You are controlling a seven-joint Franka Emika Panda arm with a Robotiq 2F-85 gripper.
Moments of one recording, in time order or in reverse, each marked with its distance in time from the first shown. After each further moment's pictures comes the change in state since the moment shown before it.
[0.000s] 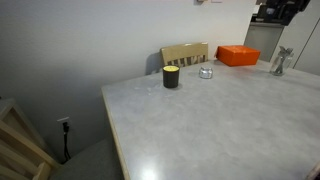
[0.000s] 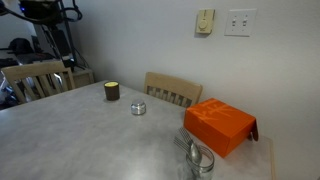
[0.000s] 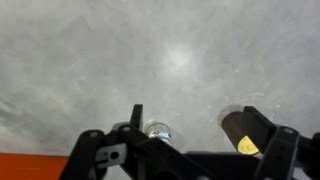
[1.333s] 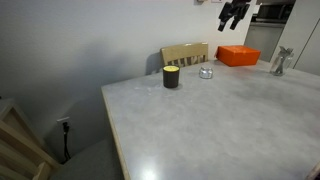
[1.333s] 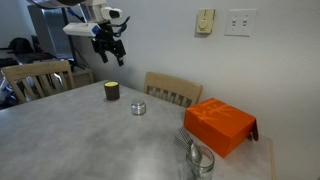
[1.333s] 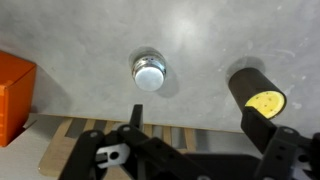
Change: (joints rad) arm 0.030 0.504 -0.026 0.481 -0.135 0.138 -0.198
